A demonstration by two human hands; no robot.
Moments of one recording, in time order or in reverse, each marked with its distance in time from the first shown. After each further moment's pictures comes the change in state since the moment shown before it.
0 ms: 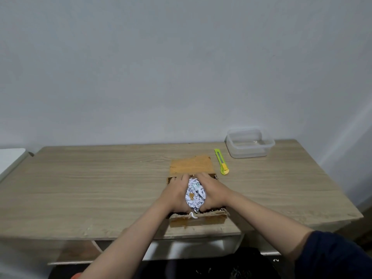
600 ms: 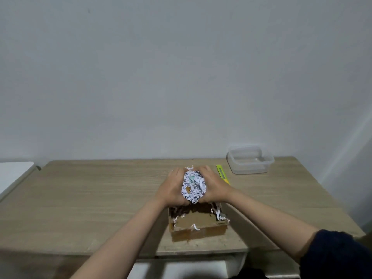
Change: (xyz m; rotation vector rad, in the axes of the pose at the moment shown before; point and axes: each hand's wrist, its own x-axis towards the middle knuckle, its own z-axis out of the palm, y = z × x) left_hand 0.014 -0.005 -0.060 -0.080 0.203 0.131; right_hand 0.019 -0.027 -0.046 0.053 0.208 -0.113
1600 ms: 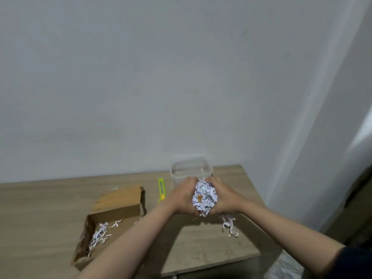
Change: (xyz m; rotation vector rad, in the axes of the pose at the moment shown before) left_hand 0.140 0.187 0.139 0.016 -0.219 0.027; right_hand -0.139 0.170 -0.159 0.070 0.003 0.229
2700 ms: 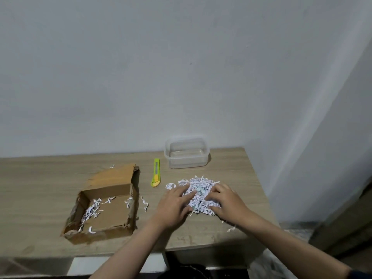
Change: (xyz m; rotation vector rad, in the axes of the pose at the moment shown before) left_hand -0.044 -0.011 0.088 0.172 0.054 -0.063; right_hand -0.045 0.073 0.034 -0.252 0.046 -0.120
